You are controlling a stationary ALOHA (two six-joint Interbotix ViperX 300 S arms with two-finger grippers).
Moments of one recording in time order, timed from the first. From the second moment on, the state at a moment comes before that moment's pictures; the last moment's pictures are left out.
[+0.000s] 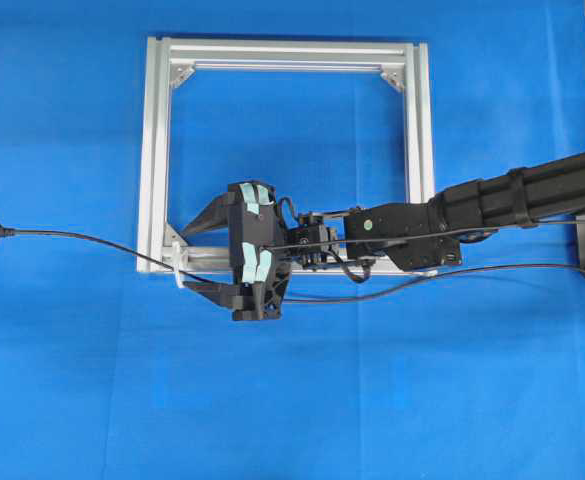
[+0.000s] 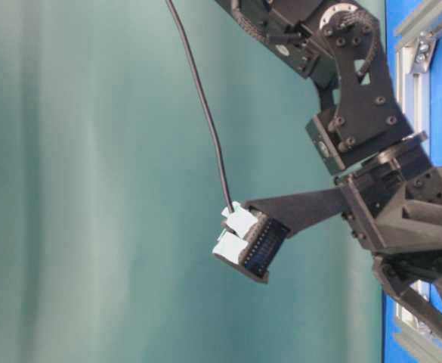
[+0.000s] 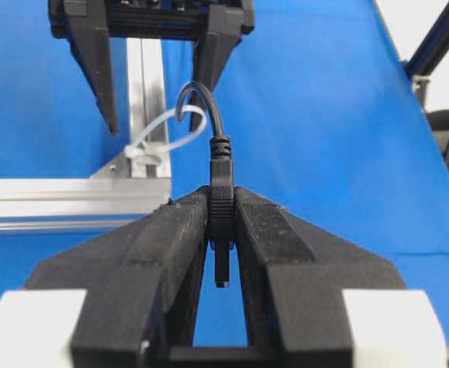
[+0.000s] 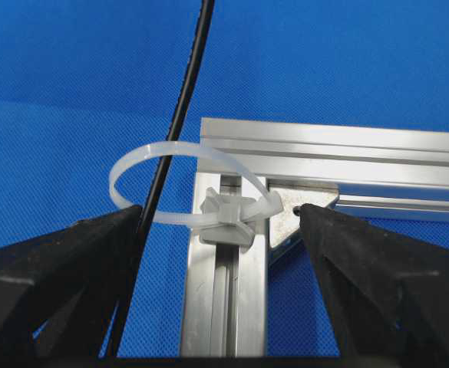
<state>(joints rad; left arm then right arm) -0.17 -1.40 1.23 -0.07 0.48 -0.12 0.07 0.45 0.37 -0.02 -0.40 0.17</state>
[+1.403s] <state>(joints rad) -0.12 -1.38 1.25 -0.07 0.47 -0.12 0.06 0.23 0.37 -0.02 -0.27 0.17</state>
